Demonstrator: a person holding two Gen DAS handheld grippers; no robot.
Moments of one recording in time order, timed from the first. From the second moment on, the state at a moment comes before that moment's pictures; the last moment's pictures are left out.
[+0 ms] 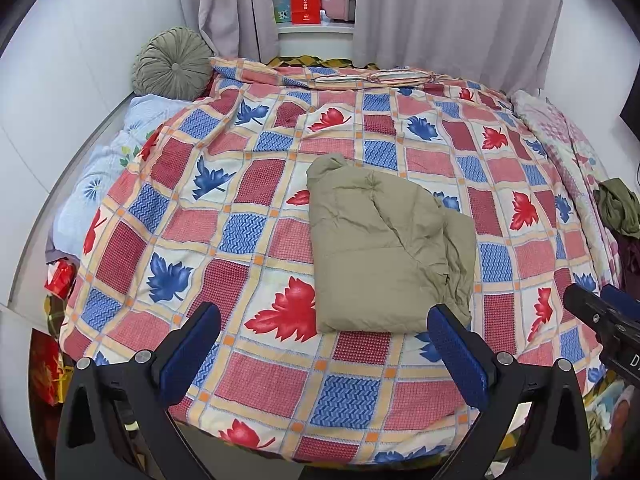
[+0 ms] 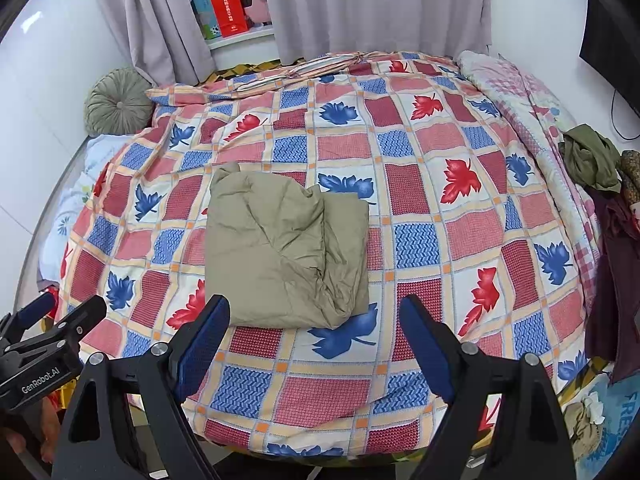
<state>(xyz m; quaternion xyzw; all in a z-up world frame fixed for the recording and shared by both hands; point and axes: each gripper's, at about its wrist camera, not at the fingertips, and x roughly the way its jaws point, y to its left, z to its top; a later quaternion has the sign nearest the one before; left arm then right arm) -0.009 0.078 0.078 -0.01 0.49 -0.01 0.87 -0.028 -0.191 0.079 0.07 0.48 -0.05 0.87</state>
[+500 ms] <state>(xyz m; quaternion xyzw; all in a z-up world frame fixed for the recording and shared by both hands) -0.010 0.078 0.078 -0.01 0.49 -0.01 0.87 -0.028 -0.191 0.080 0.07 0.48 -0.05 0.87</state>
